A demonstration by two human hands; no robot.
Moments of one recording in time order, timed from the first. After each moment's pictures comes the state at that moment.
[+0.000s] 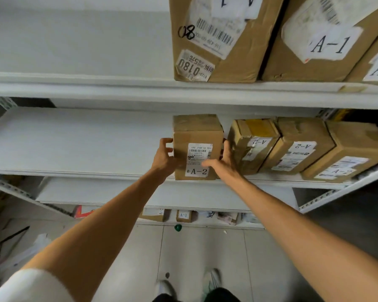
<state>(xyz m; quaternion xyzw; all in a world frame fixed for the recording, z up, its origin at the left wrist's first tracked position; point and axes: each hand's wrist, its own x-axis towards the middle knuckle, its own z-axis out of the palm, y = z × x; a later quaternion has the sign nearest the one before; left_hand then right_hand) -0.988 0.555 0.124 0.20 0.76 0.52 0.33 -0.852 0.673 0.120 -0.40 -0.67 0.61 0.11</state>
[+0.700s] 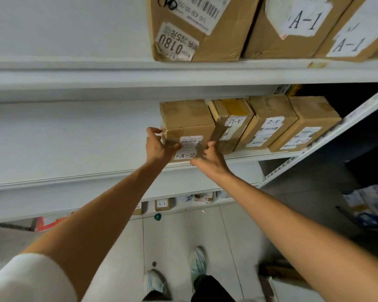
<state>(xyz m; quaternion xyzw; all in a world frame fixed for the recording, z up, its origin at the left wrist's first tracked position) -0.985 0.592 0.092 0.22 0.78 0.50 0.30 -0.838 0.647 0.113 -0.51 -0.69 0.50 0.10</state>
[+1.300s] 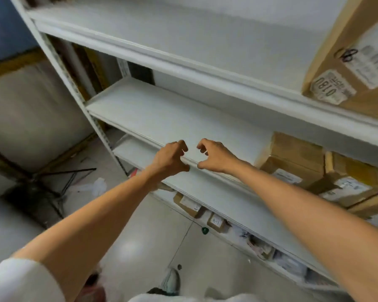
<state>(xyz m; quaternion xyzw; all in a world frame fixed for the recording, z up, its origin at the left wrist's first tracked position) -1.038 0.379 0.150 0.24 0.94 0.22 0.12 -0.986 0.537 0.168 -0.04 -0.95 0.28 -0.11</state>
